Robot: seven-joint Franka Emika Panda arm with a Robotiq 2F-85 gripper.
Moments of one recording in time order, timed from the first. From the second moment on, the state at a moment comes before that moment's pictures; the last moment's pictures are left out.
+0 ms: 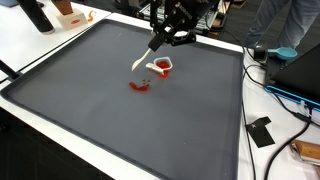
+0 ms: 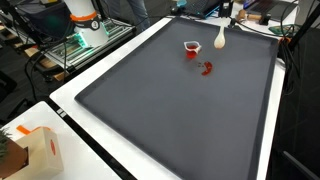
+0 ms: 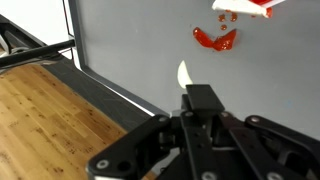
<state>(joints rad) 0.40 0.39 0.09 -1.72 -0.80 2.01 0.64</state>
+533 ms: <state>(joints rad) 0.41 0.46 0.10 -1.73 -0.93 2.04 0.72</state>
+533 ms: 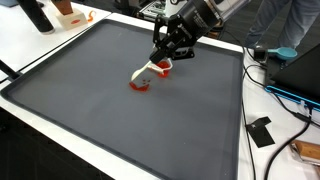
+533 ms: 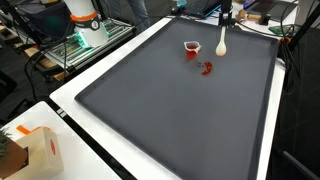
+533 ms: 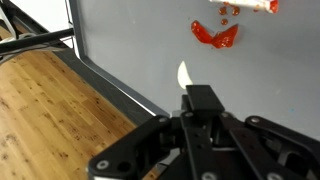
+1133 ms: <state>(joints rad) 0.37 0.49 0.09 -1.73 -0.93 2.11 0.72</state>
